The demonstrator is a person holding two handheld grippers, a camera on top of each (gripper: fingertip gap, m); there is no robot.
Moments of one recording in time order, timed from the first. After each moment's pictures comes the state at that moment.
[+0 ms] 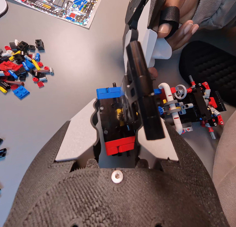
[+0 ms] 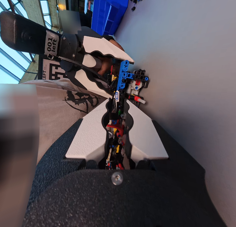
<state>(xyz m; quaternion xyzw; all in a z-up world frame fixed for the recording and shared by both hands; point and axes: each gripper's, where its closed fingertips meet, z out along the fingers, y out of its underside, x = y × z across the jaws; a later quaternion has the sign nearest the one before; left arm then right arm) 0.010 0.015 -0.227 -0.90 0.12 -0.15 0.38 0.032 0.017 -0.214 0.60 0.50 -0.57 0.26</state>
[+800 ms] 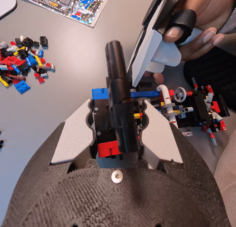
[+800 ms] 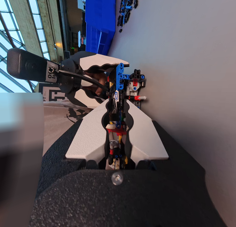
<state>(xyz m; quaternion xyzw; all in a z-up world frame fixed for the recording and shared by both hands) 0.014 0.015 -0.228 -0.91 0.10 -0.12 0.38 0.026 0.018 -0.213 0.67 0.42 -0.58 0.22</state>
